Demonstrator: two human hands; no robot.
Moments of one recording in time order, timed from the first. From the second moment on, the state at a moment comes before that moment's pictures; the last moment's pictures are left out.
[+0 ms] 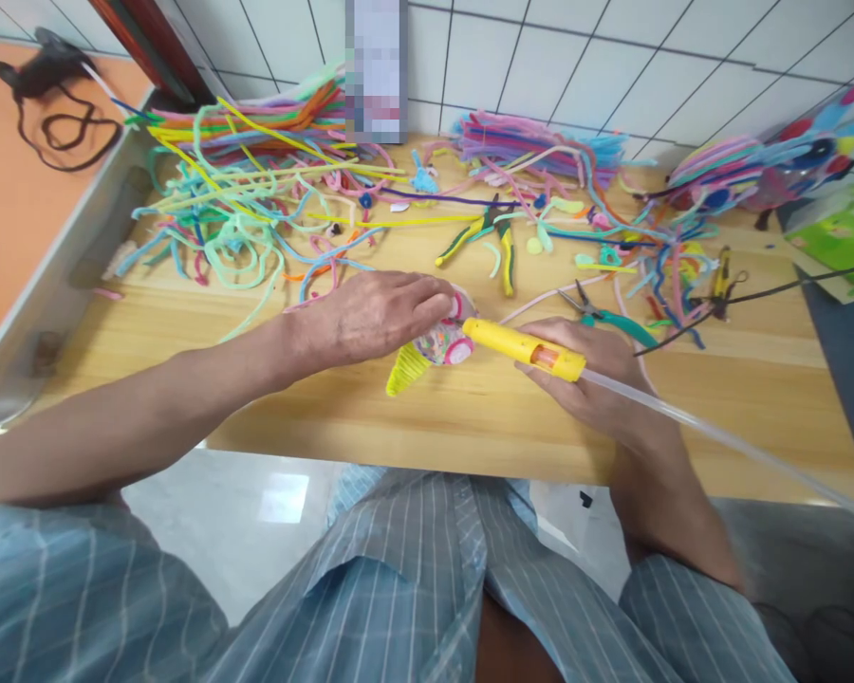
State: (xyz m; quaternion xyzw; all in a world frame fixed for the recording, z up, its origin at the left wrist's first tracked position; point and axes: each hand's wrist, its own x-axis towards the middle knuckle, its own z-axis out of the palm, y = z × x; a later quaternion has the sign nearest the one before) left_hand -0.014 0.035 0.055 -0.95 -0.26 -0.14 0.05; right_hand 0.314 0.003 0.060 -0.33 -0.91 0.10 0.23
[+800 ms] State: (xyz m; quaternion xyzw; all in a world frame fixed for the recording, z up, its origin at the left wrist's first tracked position) left_hand -0.012 0.028 0.055 -0.95 -0.28 -0.16 0.02; right_hand 0.312 -0.005 0.062 -0.33 -0.92 0.06 0.20
